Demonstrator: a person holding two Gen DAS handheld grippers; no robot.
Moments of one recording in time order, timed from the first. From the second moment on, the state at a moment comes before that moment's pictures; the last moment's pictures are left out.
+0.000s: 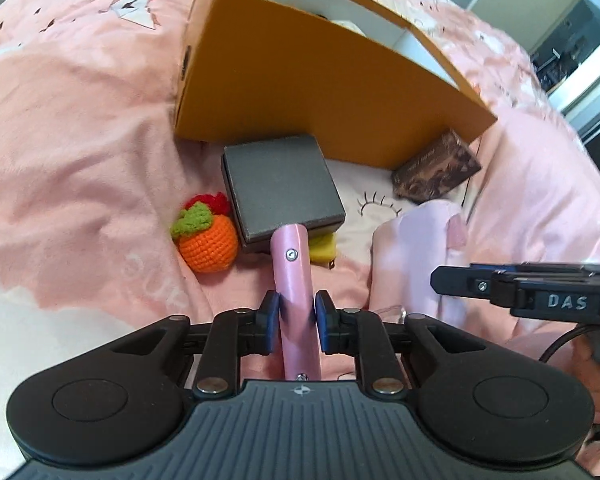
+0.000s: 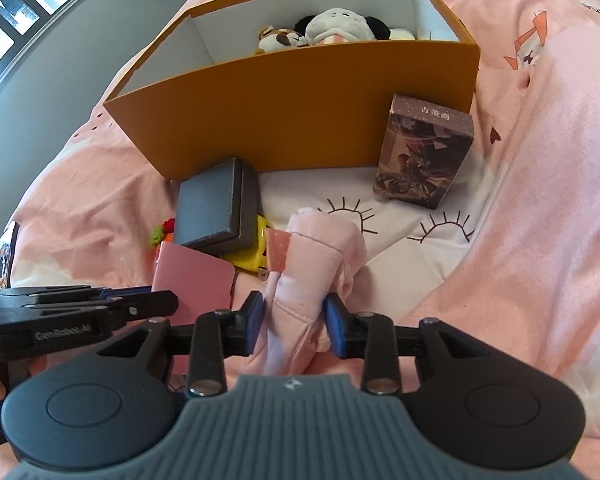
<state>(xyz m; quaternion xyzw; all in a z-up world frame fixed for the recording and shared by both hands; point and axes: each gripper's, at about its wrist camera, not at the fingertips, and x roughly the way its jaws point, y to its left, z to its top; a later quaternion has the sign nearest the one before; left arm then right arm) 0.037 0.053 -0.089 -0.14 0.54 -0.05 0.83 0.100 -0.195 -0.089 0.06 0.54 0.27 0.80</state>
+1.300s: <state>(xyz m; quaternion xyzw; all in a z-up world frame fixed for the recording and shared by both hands) 0.069 0.065 0.025 -0.18 0.41 -0.12 0.88 0.124 -0.208 0.025 0.03 0.38 0.35 0.85</state>
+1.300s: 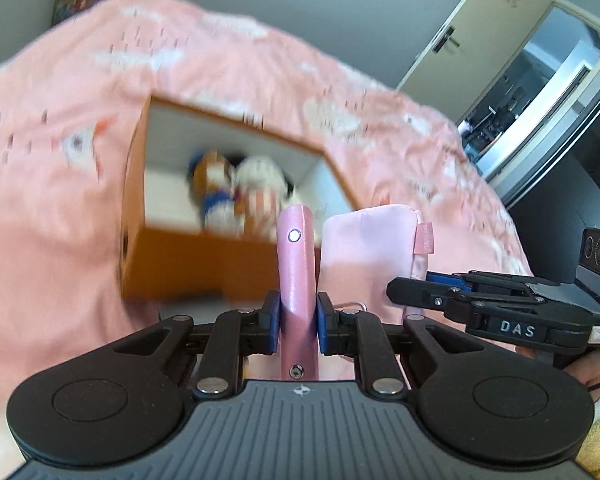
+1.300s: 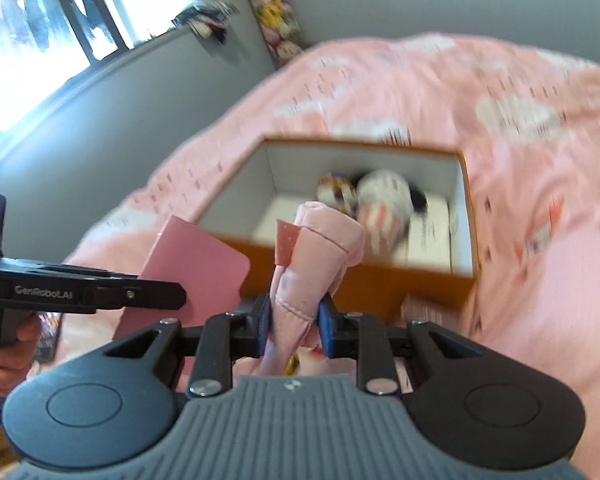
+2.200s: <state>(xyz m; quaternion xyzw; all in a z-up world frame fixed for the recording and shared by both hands) 0.280 0.061 -0.057 0.00 0.52 0.03 0.85 0.266 -0.172 -0.002 0.03 0.37 0.33 0.87</state>
